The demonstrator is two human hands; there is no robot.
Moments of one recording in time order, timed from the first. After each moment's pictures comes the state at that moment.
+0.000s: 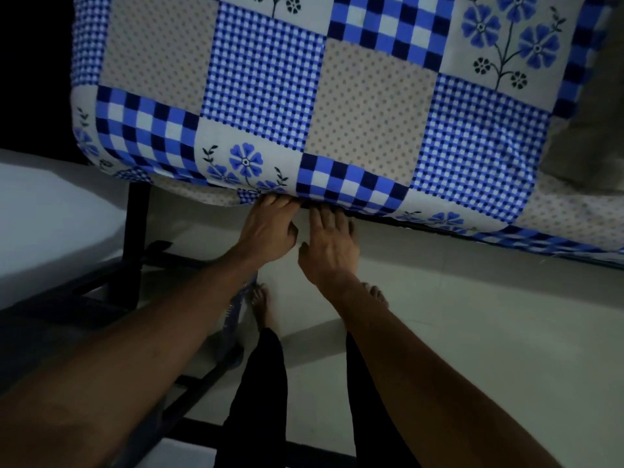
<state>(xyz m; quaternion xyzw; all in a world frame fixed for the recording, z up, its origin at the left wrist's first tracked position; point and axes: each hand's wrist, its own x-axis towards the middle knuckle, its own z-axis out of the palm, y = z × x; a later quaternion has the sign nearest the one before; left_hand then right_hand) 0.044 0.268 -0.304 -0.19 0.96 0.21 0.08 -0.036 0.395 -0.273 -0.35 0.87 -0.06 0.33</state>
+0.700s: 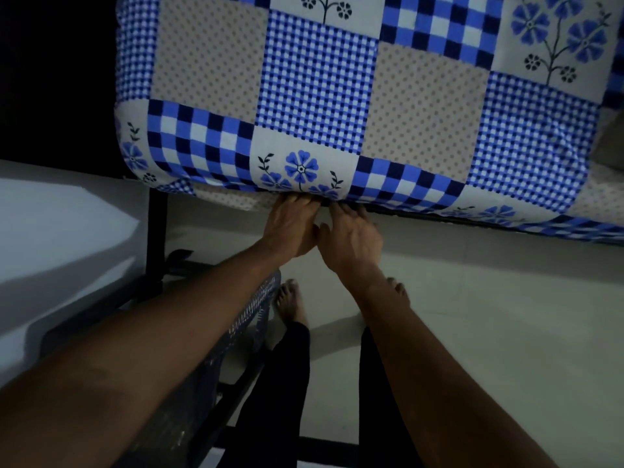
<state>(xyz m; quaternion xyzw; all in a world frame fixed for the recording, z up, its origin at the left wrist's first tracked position) 0.066 0.222 -0.302 -0.18 0.95 0.20 0.13 -0.006 0.336 -0.249 -0.27 0.91 -0.07 0.31</state>
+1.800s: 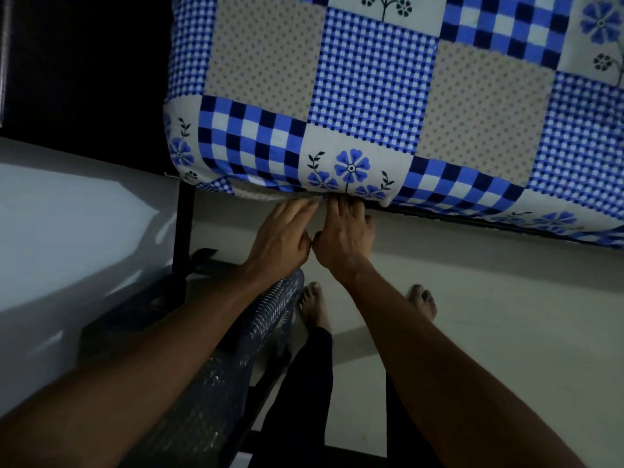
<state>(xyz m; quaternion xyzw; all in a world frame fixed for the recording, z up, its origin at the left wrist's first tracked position) 0.147 0.180 -0.282 -0.20 0.95 0.25 0.03 0.043 0.276 -0.269 -0.32 0.89 -0.03 0.31</state>
